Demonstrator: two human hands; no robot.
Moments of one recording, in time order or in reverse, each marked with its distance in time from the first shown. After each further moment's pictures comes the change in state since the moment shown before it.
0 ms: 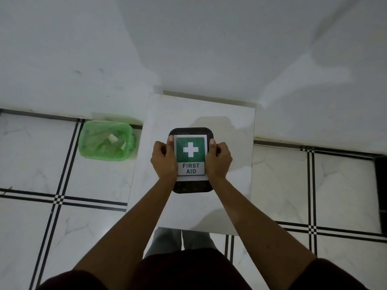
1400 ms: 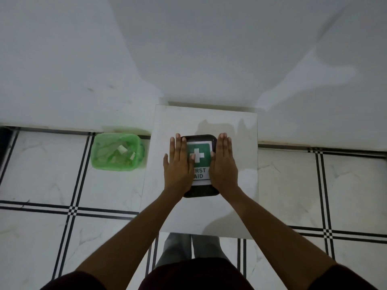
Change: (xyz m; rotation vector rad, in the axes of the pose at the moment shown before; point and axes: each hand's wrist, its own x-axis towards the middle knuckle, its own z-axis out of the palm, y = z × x) left_hand -0.004 -0.005 -0.012 0.681 -0.403 0.568; right_hand -0.007 -0.007 -0.021 -0.505 -0.251 -0.479
